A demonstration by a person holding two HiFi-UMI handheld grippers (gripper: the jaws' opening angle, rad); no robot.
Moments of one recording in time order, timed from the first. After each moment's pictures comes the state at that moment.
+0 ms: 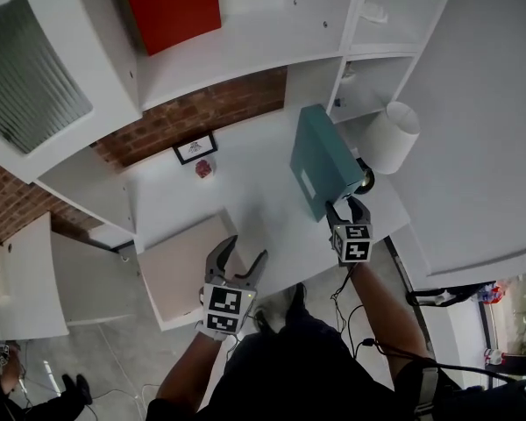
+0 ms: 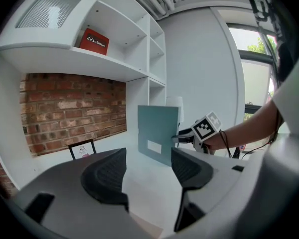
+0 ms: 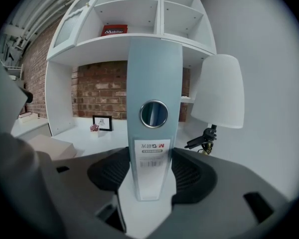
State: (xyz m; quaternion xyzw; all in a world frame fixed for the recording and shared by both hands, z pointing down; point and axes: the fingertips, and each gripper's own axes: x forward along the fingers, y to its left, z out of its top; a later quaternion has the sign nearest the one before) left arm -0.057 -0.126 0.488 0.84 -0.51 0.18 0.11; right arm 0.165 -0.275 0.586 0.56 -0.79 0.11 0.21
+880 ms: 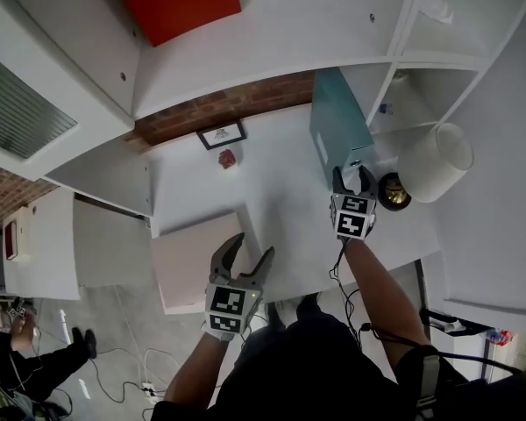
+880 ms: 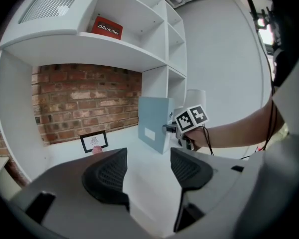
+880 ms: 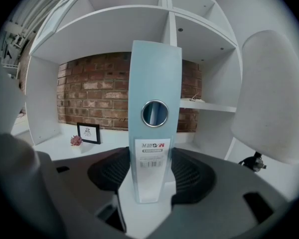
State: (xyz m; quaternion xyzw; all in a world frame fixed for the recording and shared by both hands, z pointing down) left arm -0.063 -0.181 0.505 0.77 -0.58 0.20 0.17; right arm 0.108 -0.417 0.587 0.56 -0.80 0.09 0.20
